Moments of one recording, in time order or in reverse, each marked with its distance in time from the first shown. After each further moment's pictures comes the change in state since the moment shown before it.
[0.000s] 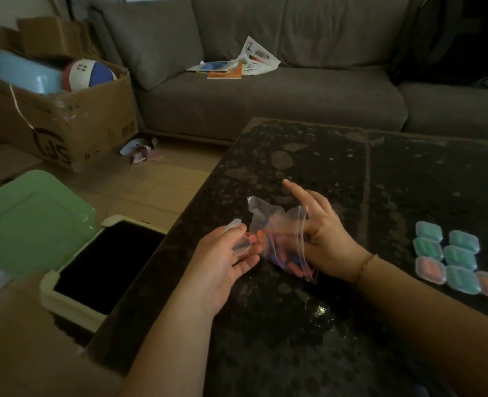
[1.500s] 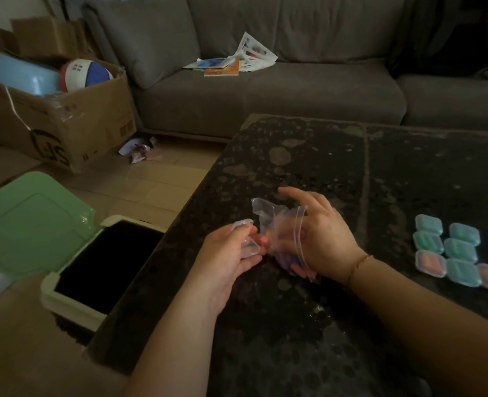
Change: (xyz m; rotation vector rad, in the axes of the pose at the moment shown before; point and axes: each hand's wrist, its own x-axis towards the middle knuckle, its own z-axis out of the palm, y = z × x) left_hand 0.001 -0.003 0.006 0.209 -0.001 -0.002; right_hand -0.002 -0.010 0.006 -0.075 0.108 0.066
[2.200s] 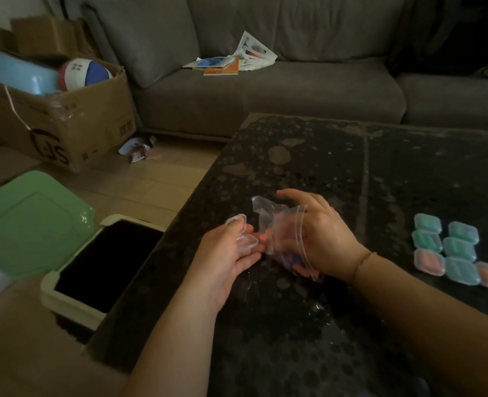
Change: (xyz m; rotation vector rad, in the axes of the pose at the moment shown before) left_hand -0.003 0.004 0.002 -0.078 0.040 -0.039; right_hand 0.001 0.000 -0.005 0.034 -0.100 0.017
